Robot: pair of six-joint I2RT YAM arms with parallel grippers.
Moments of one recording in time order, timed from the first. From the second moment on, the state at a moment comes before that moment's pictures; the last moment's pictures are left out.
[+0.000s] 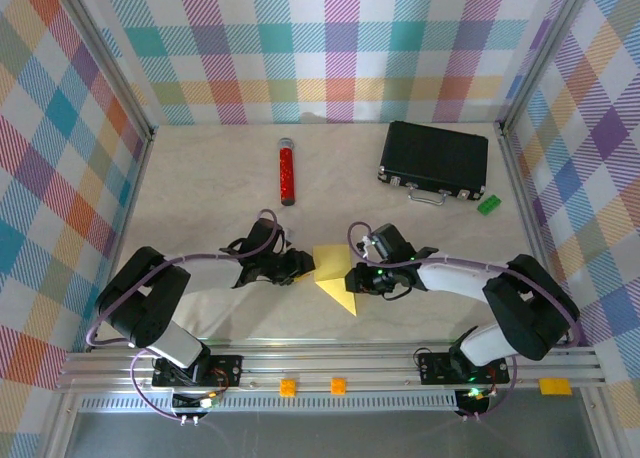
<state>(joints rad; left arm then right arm) -0.57 1.55 0.59 0.09 0.50 -0.97 0.68 1.45 0.60 -0.17 -0.49 0.63</state>
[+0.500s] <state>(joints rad) -0.57 1.60 0.68 -0.01 0.51 -0.93 0.60 1.40 0.51 -0.06 -0.60 0.63</state>
